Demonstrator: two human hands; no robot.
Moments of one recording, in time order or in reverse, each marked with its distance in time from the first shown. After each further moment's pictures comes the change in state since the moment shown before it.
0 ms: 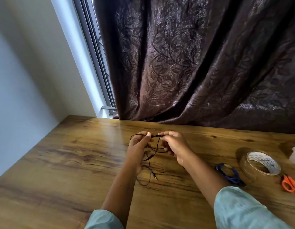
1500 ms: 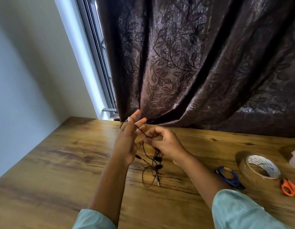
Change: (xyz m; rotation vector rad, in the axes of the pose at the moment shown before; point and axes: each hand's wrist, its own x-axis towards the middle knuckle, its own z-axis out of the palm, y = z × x) left_hand -0.003 0.048 -0.008 -0.201 -0.083 0.103; right_hand -0.008 -0.010 0.014 -0.149 -0.226 -0.482
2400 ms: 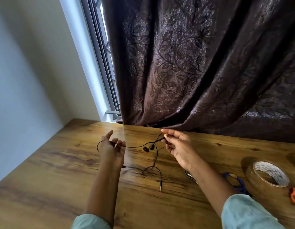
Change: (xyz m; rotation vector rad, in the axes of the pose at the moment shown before) left_hand 0.032 -0.014 -0.061 -0.415 0.545 -0.111; right_hand 0.007 0.017 -0.017 0.600 0.205 0.311
